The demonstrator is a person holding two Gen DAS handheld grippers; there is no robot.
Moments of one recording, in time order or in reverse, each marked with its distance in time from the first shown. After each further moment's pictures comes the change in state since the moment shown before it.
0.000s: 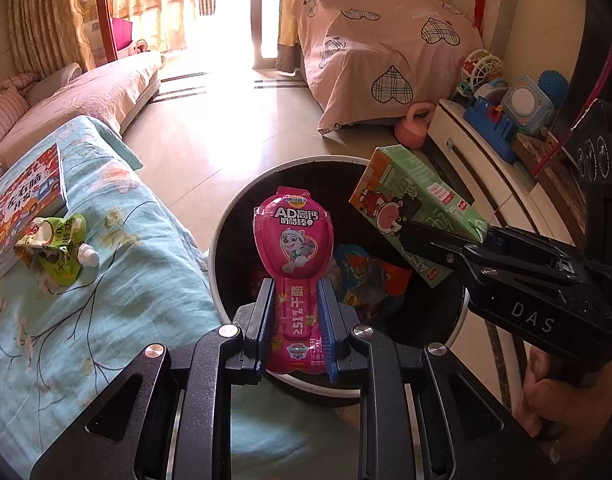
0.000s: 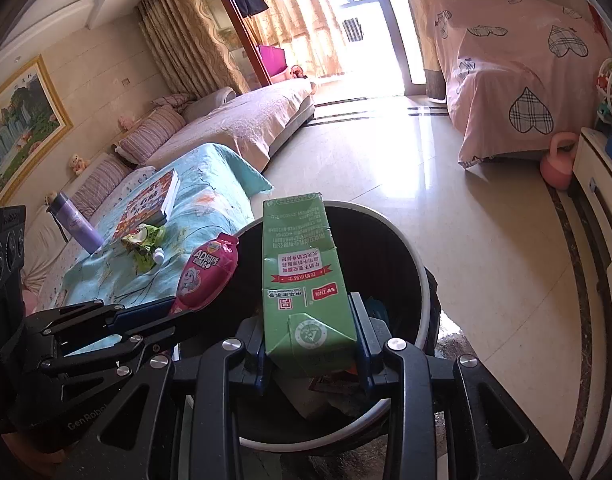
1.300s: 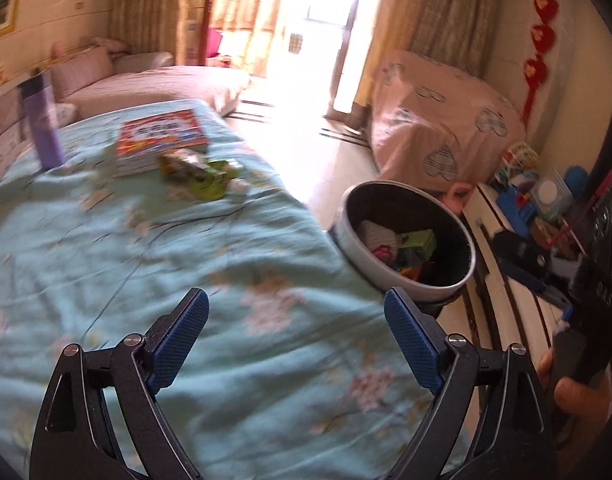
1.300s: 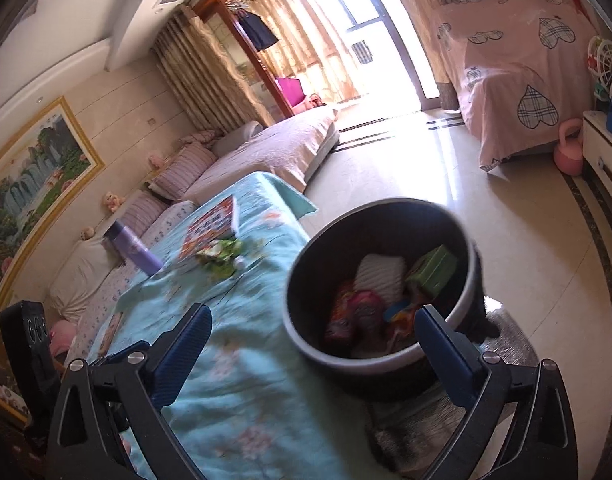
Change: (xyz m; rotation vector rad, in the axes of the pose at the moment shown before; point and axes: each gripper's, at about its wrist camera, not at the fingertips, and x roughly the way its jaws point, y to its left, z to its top) left arm -0.127 0.076 -0.122 -0.317 -0.215 0.117; right arm -0.073 0.061 -0.053 0.071 -0.111 0.151
